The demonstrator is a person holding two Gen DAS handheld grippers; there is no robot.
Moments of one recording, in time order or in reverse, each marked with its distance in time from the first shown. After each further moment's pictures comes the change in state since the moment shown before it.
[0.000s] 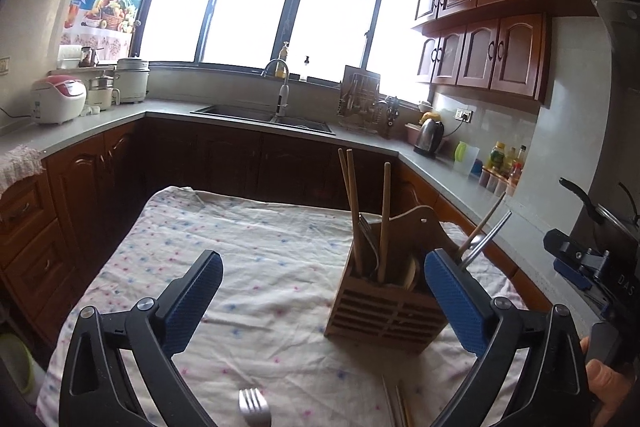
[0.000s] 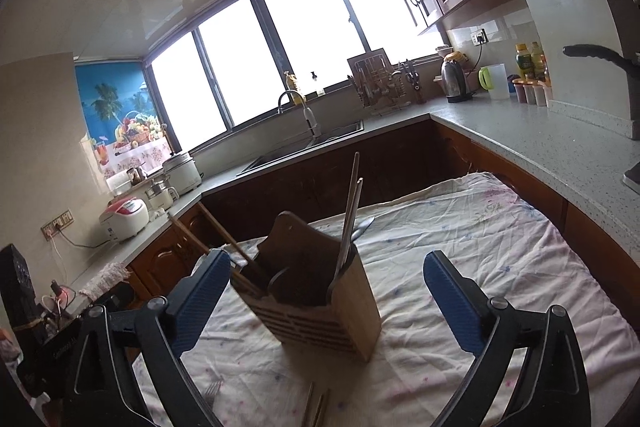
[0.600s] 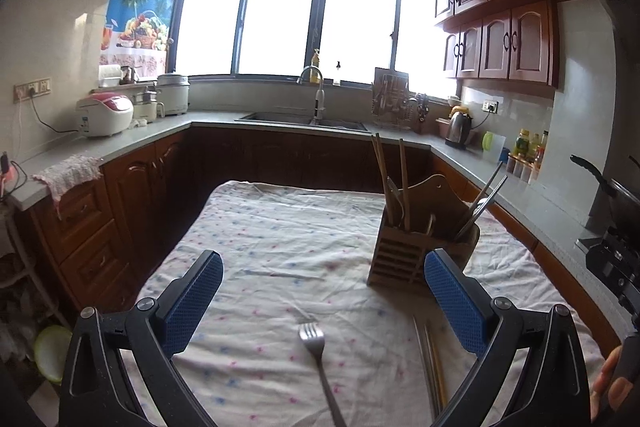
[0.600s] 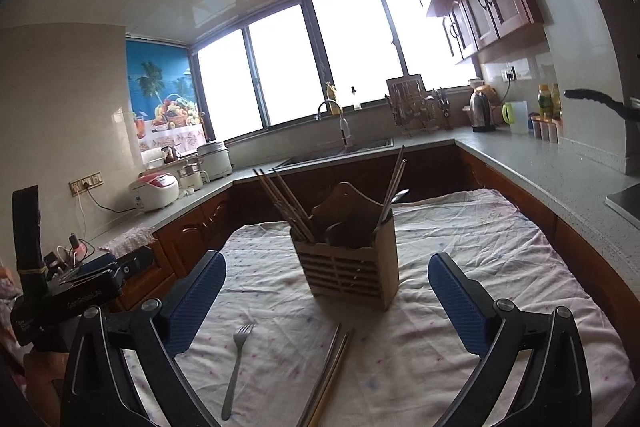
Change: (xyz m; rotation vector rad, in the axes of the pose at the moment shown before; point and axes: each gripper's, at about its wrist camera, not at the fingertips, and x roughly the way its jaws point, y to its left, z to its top) left arm -0.119 -0.013 -0.031 0.059 -0.017 0.144; right arm -0.107 0.045 -0.050 -0.156 -0.079 0.082
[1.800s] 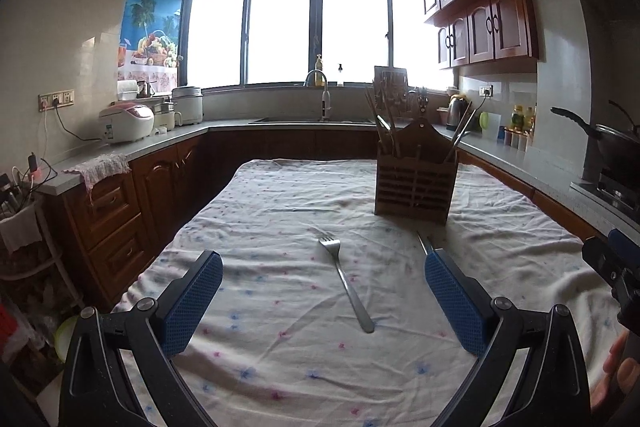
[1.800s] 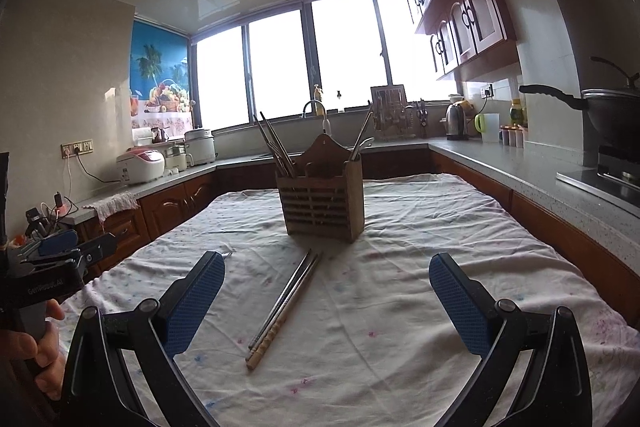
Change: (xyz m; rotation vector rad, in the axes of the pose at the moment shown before) left arm -0.092 0.008 -0.119 0.088 -0.030 0.026; right arm -0.067 -0.001 -0.104 -0.070 -0.022 -0.105
